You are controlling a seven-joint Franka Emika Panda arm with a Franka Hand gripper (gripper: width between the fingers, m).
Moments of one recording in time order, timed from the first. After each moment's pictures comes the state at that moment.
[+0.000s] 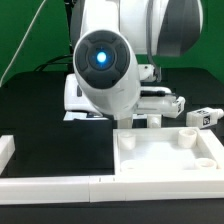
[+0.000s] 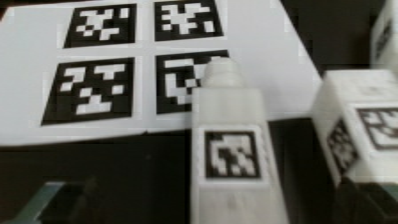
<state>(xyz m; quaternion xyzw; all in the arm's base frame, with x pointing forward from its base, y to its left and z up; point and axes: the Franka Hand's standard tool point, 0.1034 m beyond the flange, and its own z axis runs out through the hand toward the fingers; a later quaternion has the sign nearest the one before) 0.423 0.000 0.023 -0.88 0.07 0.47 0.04</state>
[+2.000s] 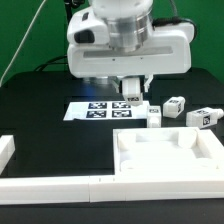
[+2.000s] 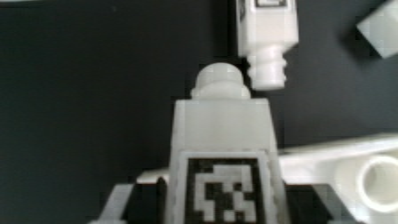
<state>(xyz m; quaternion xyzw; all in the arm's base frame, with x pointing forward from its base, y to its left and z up) 0.521 0.027 0.110 -0.99 0.06 0.13 0.04</state>
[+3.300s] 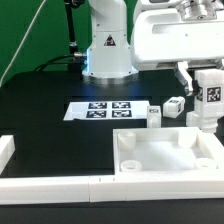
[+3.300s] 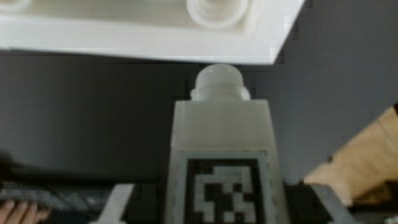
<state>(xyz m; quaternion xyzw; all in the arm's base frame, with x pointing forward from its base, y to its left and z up) 0.624 0.110 0.135 -0.94 -0.05 -0.34 0.01</state>
